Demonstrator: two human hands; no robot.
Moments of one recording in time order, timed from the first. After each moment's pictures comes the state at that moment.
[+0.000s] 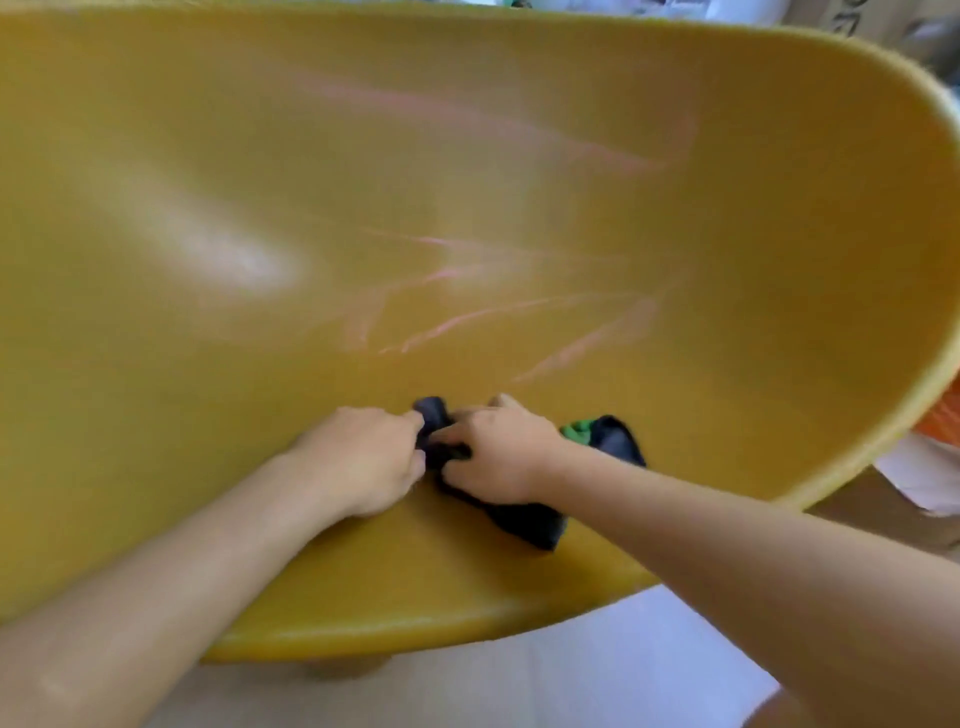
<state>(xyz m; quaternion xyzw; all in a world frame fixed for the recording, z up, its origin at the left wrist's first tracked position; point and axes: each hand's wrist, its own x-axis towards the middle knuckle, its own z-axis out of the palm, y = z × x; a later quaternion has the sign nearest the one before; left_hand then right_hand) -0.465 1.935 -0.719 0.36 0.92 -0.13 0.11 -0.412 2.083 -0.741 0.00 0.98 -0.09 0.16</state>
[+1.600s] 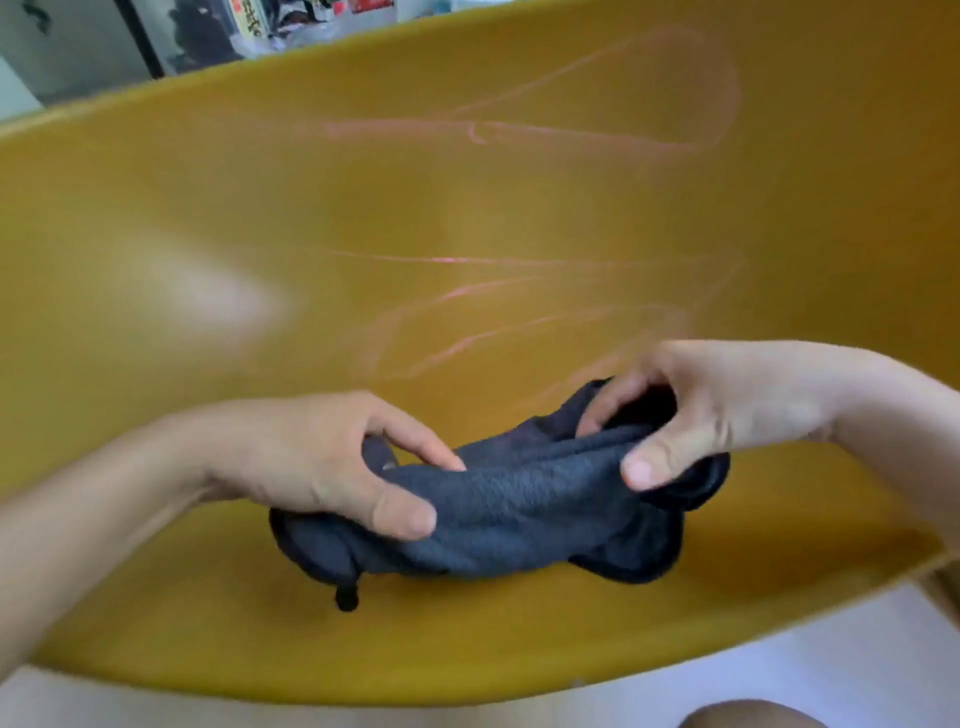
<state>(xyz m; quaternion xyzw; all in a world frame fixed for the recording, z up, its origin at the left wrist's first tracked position) -0.444 1.973 -0.622 0.30 0.83 0.23 0.42 -0.377 2.250 -0.649 -0.12 0.87 -0.40 0.27</state>
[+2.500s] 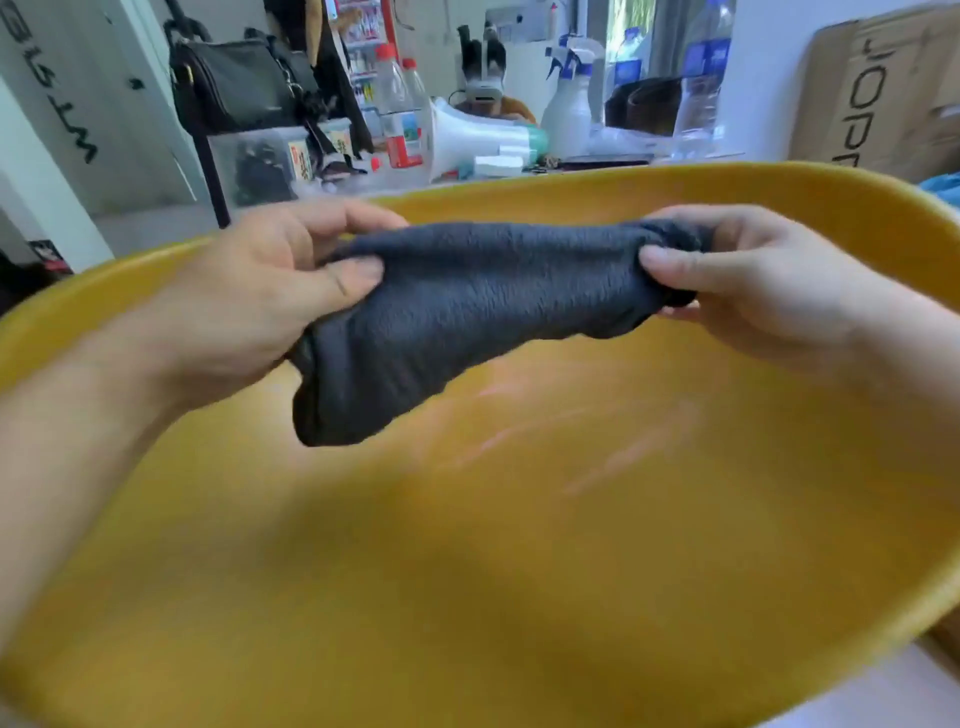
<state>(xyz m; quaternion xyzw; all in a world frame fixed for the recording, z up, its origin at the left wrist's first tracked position) -0.490 1.907 -0.514 0.41 0.74 0.52 0.03 -0.394 2.201 -0.543 -0.12 0.75 -0.64 -0.13</state>
